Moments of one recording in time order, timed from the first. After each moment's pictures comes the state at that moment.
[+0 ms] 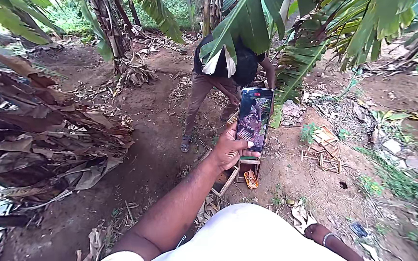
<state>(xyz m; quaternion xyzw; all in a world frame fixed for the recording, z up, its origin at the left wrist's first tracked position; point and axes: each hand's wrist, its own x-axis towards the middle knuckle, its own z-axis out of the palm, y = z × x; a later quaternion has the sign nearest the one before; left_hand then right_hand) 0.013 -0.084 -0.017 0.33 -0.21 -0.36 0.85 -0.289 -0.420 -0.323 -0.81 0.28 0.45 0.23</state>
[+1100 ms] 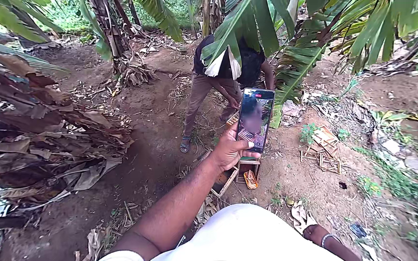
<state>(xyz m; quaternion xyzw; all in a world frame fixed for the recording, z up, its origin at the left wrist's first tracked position) 0.017 -0.087 -0.019 0.32 -0.20 -0.36 0.85 -0.289 -0.419 -0.327 -0.81 0.29 0.45 0.25</state>
